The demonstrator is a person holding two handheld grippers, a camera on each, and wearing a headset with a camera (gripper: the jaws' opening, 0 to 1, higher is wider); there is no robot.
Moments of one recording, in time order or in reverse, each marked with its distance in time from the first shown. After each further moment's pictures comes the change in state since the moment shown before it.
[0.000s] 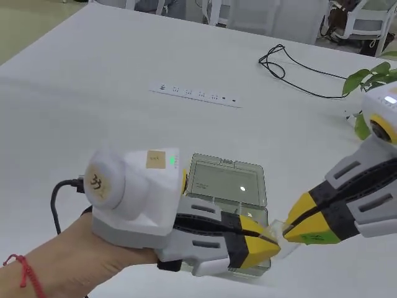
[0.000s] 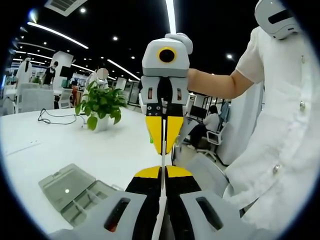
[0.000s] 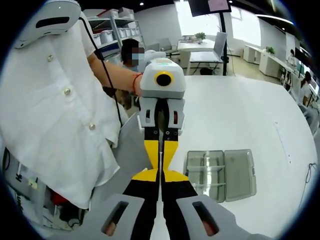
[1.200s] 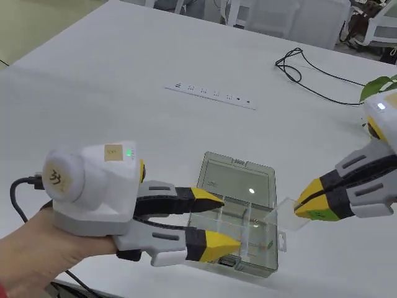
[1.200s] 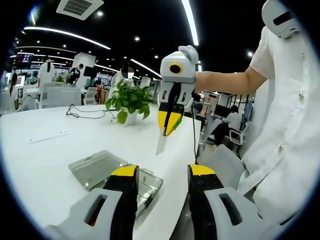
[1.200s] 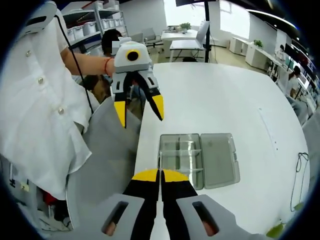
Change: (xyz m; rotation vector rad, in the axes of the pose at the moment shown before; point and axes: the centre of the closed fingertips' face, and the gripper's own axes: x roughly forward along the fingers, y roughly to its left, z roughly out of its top) left arm -0.059 0.041 -0.022 -0.021 0.003 0.244; right arm 0.000 -0.065 -0.038 0.035 0.103 -0.146
